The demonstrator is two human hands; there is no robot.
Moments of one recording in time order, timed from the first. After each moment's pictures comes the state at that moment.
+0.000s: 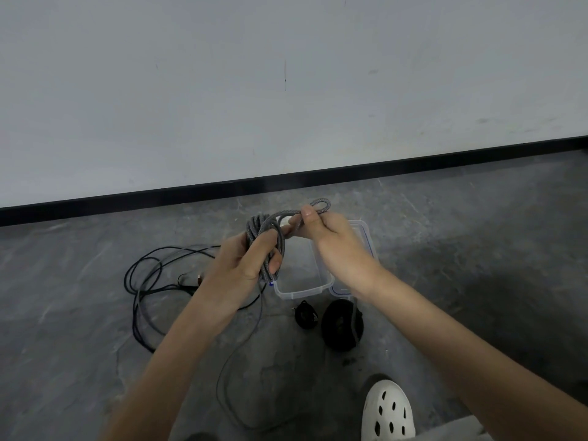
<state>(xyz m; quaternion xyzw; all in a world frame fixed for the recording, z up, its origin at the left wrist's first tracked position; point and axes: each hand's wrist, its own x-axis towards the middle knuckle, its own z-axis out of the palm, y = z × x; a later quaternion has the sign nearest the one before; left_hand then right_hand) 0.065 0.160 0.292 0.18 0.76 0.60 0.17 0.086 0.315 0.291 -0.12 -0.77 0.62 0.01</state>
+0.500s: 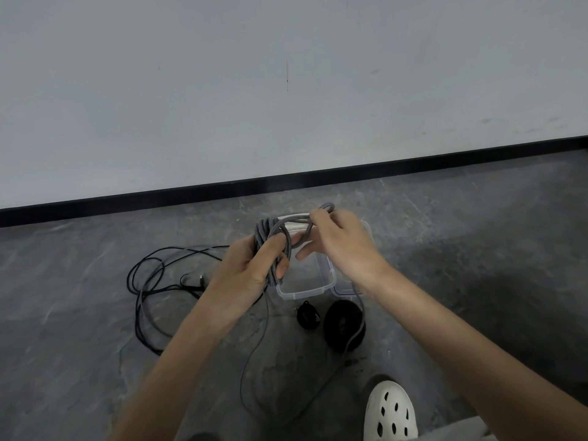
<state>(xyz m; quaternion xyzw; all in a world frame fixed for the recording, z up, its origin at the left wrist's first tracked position) 0.065 0.162 0.287 0.21 0.77 0.58 0.19 0.084 0.320 0.295 -0.19 -0.77 0.62 -0.02</state>
